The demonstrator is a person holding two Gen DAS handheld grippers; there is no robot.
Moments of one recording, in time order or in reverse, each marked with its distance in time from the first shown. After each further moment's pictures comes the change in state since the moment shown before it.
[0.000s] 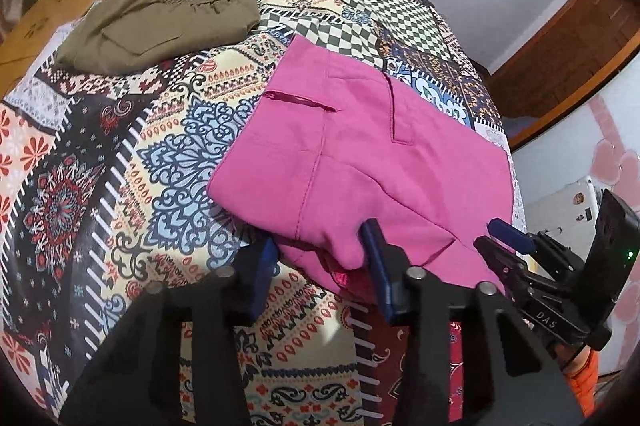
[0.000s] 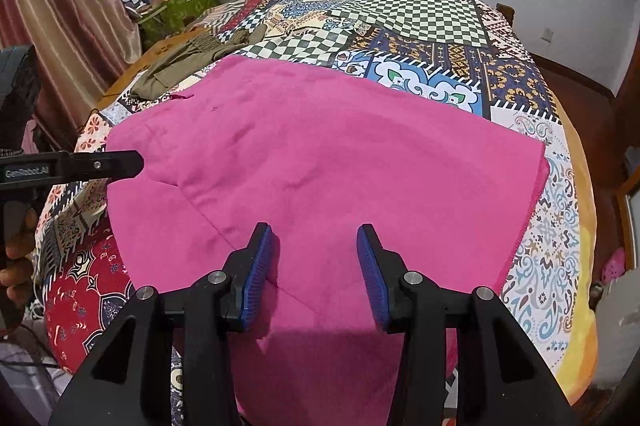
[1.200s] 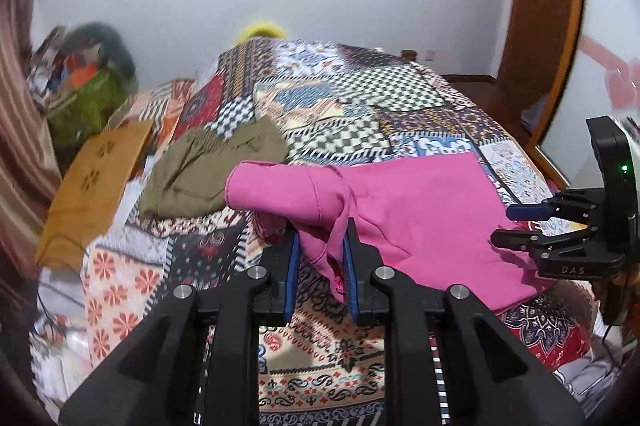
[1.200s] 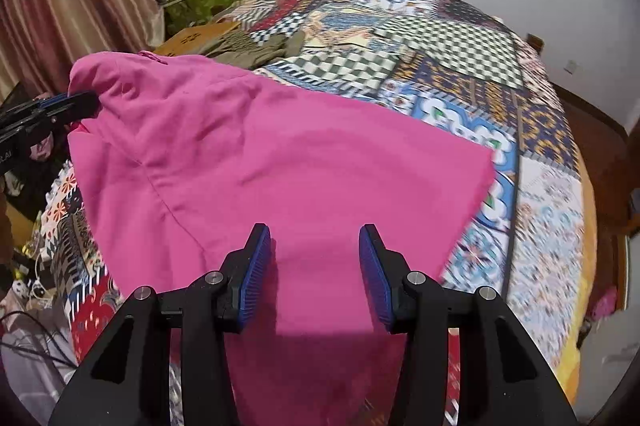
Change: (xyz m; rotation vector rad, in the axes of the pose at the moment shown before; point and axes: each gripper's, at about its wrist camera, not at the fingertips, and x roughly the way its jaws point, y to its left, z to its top) left arm -0.095 -0.026 -0.009 0.377 -0.335 0.214; right arm -0.012 0.031 0.020 -0.096 0.012 -0.002
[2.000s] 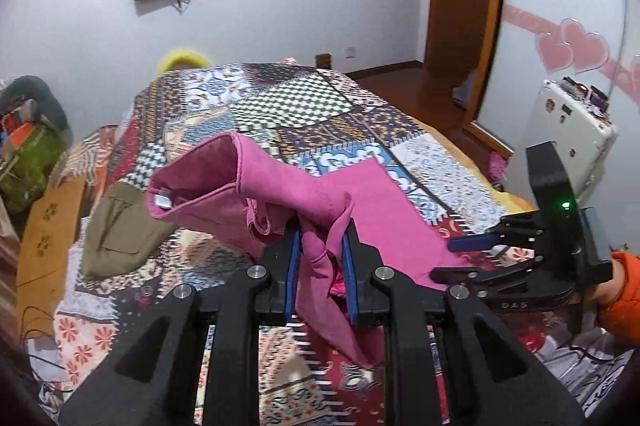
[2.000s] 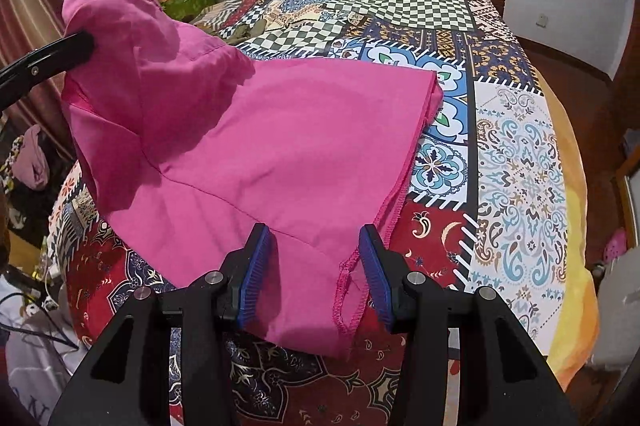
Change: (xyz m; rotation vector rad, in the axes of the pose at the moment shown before) left arm -0.005 -0.077 0.028 0.177 -0.013 -0.234; right arm -0.013 -0.026 -0.043 0.137 0.011 0.012
